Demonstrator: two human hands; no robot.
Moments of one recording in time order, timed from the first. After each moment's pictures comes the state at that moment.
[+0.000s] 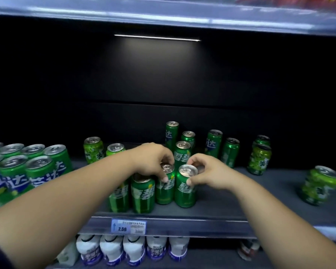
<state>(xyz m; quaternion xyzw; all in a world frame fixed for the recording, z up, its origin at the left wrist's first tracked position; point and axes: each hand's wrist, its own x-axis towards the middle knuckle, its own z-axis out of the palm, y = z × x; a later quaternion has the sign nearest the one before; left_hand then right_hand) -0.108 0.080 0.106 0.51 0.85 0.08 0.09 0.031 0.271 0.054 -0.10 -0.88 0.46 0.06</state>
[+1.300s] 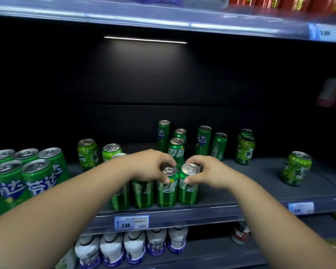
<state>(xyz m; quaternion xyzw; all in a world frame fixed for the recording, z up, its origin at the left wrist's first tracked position) -0.091 0.061 0.096 0.56 0.81 0.10 0.13 0.062 0.242 0.064 -0.15 -0.92 0.36 0.07</state>
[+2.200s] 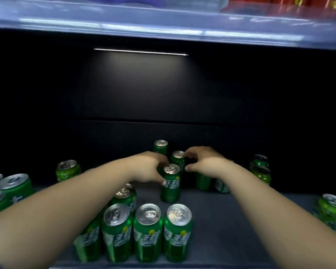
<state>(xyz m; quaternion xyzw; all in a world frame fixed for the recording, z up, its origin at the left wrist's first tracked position) -0.165 0.154 0.111 0.50 0.86 0.09 0.08 -0.052 0.352 0.112 -0.15 -0.96 0.21 0.07</state>
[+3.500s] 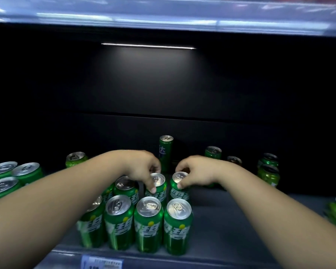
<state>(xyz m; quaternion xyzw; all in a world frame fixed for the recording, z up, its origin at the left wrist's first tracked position) -0.162 0.130 0.119 0.48 0.86 0.01 0.17 -0.047 0.322 0.104 -0.01 -0.99 0.16 -0.06</state>
